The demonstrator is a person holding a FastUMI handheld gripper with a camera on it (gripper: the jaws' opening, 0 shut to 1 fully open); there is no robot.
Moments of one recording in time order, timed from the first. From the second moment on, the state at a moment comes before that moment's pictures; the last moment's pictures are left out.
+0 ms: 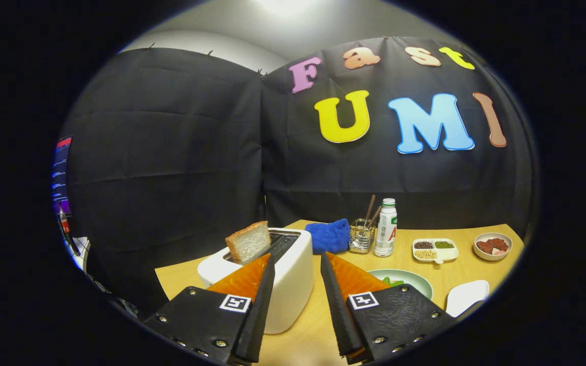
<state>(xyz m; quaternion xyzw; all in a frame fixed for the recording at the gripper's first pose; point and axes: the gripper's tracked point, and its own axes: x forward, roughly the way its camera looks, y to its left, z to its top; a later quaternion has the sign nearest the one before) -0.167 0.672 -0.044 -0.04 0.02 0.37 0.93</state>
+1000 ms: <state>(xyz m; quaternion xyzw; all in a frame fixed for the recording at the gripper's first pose) -0.147 0.781 -0.075 -0.10 0.03 0.33 0.94</state>
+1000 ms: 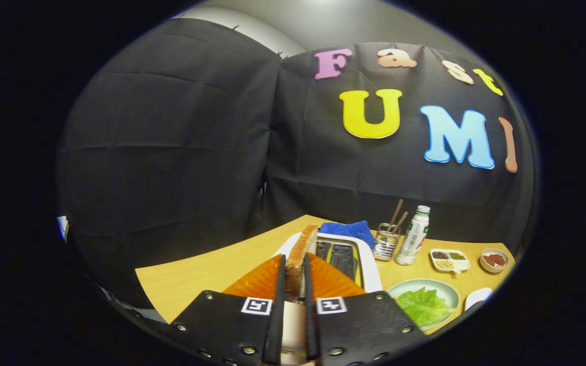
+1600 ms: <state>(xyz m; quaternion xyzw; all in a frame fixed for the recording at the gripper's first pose) -0.137 0.771 -0.051 -0.06 0.03 0.34 0.94</state>
